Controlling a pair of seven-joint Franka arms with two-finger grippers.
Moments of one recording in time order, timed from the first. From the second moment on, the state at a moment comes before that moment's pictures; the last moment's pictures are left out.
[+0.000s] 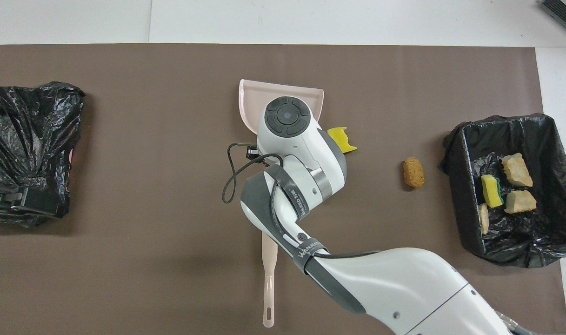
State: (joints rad) left arm 0.04 -0.16 -0.07 -1.74 -0.08 1.41 0.02; right arm 0.51 0.62 0.08 -1.39 0.04 2.03 0.71
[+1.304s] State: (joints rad) left arm 0.00 -0.06 -0.11 -1.72 -0.08 1.73 0.01; right arm 0.71 0.07 0.12 -2.13 0.13 2.15 0.87
